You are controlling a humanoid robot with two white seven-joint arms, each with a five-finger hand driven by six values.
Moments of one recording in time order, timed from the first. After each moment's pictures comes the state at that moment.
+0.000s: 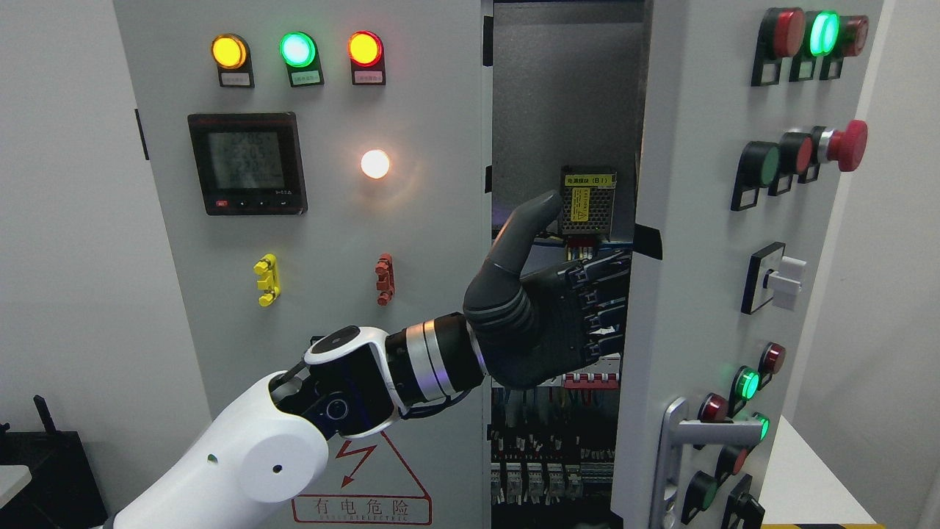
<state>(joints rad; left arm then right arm) -1.27 0.29 -0.85 -1.48 1.48 0.28 -0.43 0.16 0.12 0.14 -0.14 -0.07 -0.01 -0.05</state>
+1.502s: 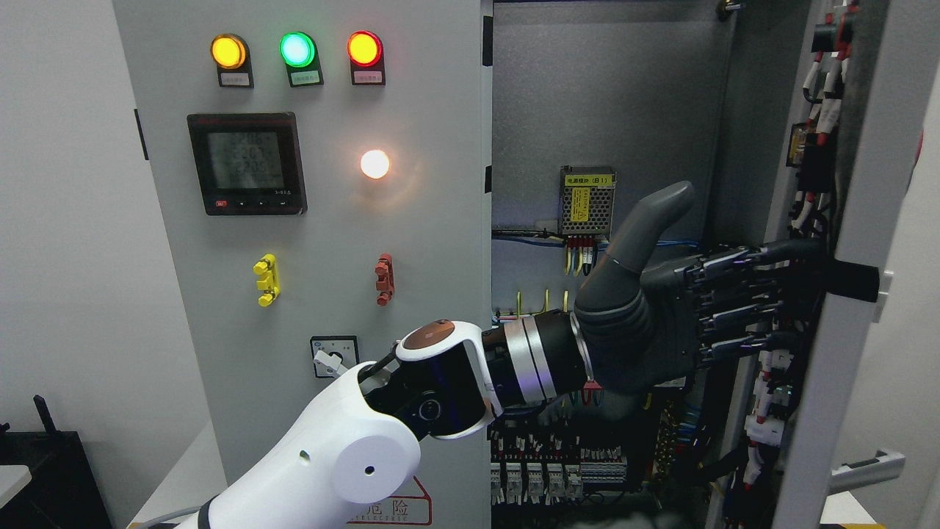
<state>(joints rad) -1.34 0.10 -0.88 -1.43 1.41 0.28 -0.37 0.16 0.12 0.14 -0.14 -0.07 -0.01 -0.05</state>
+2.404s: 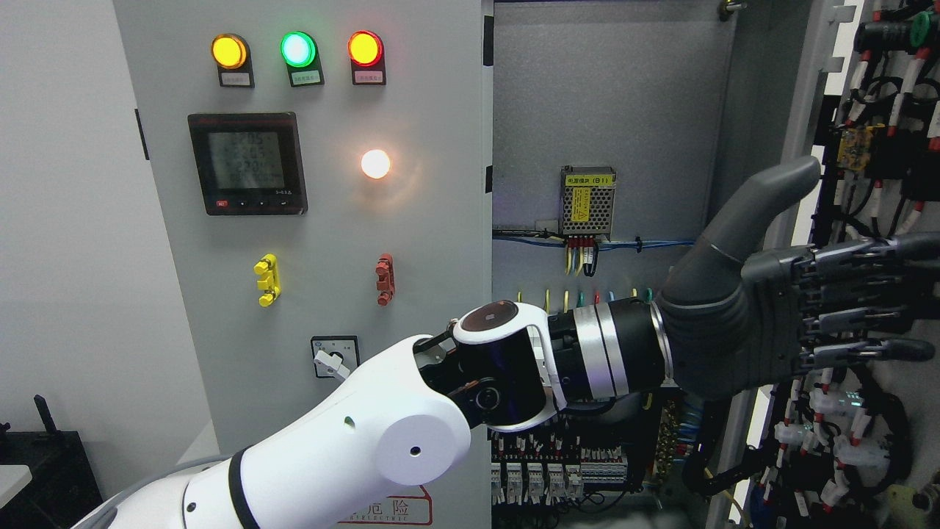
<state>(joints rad) -1.49 0.07 -1.09 -1.41 1.56 0.13 -0.37 0.16 0.12 0.14 -0.14 -0.07 -0.01 -0.05</state>
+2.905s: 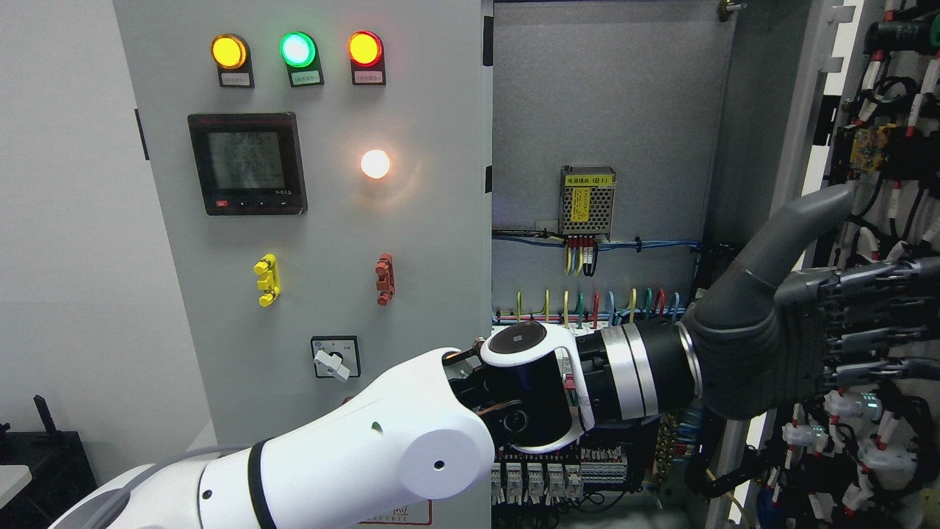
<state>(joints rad) -1.59 0.06 -1.24 -1.39 1.67 0.01 -0.31 0.16 0.12 0.14 -0.14 -0.07 -0.01 -0.05</state>
